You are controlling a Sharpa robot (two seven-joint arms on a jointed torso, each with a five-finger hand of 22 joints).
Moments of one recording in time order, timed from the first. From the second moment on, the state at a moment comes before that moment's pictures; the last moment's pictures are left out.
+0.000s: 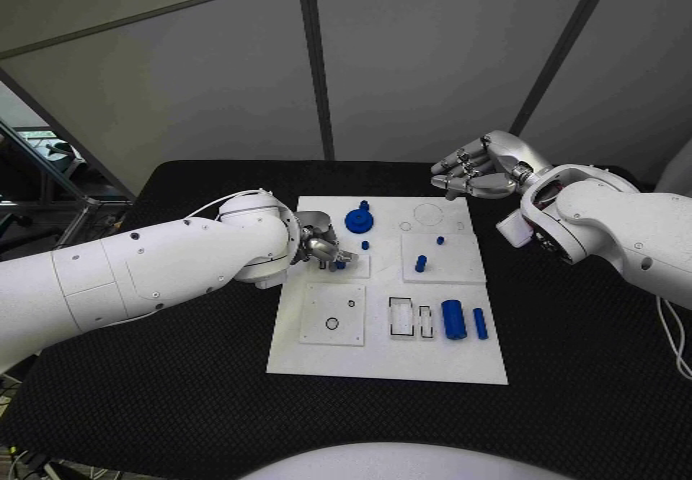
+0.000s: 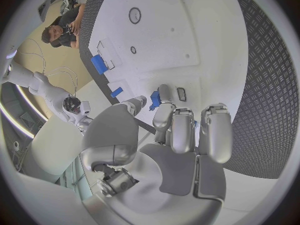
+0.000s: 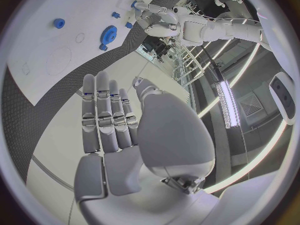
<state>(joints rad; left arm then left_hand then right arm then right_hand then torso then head) 1.21 -0.71 0.01 1.48 -1.16 0.07 -0.54 0.86 -0.12 0.41 0.24 0.20 0.97 0.02 0.65 0.66 1.38 -0.05 1.25 1.14 1.46 -0.10 1.44 1.31 0.06 1.47 0.01 1.43 1.31 1.26 -0.79 0.04 1.39 -0.85 -0.30 0.10 1.42 -0.14 0.20 0.24 0.33 1.02 0.18 0.07 0.07 1.26 0.11 0.07 0.11 1.35 0.05 0.10 0.35 0.17 1.01 0.16 0.45 0.40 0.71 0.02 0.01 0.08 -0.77</state>
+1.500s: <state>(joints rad) 1.27 -0.75 0.09 1.44 -1.14 0.10 -0.54 1.07 -0.10 0.22 0.25 0.20 0.84 0.09 0.54 0.60 1.14 0.01 0.96 0.80 1.47 -0.06 1.39 1.31 0.06 1.43 0.04 1.27 1.20 1.26 -0.79 0.04 1.38 -0.85 -0.30 0.10 1.41 -0.13 0.20 0.24 0.33 1.02 0.18 0.07 0.07 1.26 0.11 0.07 0.11 1.35 0.05 0.10 0.35 0.17 1.01 0.16 0.45 0.40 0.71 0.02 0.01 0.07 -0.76</state>
